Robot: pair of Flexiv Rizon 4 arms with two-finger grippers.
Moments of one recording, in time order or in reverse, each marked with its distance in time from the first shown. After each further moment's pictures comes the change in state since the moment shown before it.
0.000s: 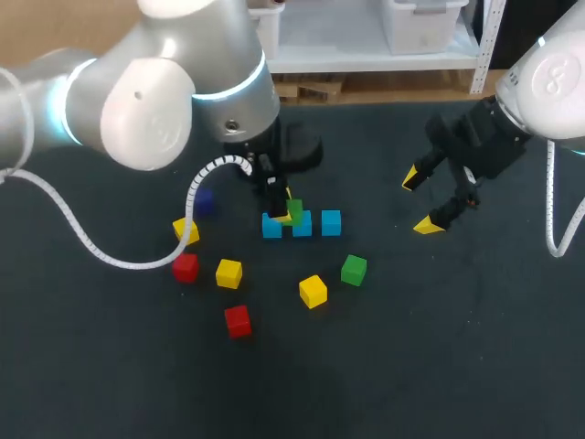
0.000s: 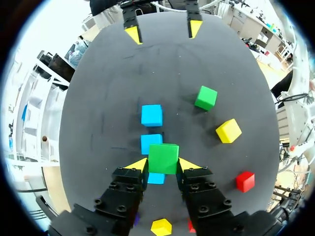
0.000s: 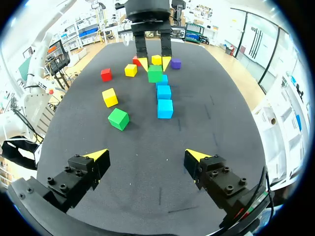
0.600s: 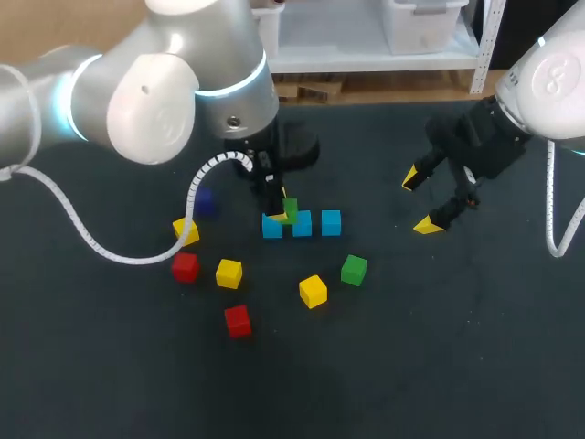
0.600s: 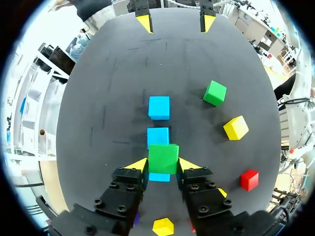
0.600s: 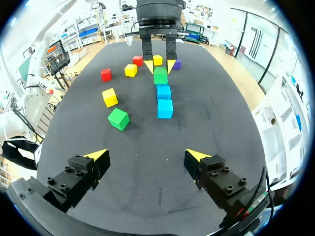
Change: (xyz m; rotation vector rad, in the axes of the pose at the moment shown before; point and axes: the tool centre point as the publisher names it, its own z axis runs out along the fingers) left arm 0.009 0.008 0.008 0.018 0.024 -0.036; right arm 0.000 0.000 0.000 0.000 0.000 0.000
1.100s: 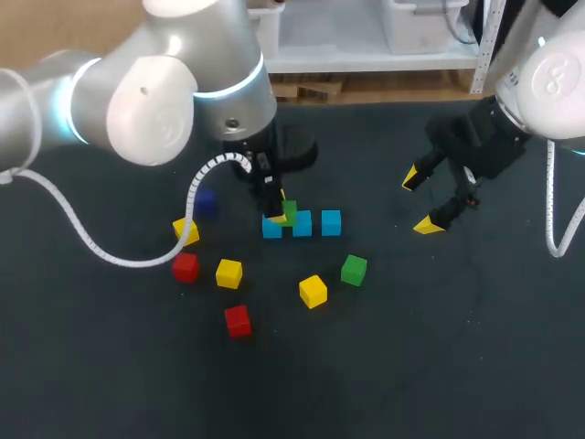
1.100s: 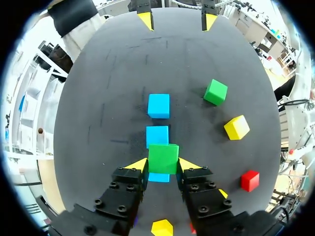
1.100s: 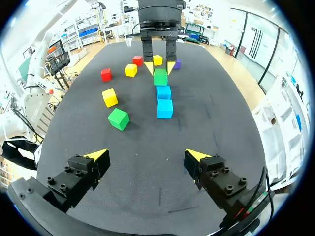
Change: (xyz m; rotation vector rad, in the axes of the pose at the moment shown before) left arm 0.002 0.001 0.005 0.010 -0.007 -0.009; right arm 0.000 0.000 0.000 0.000 0.000 0.000
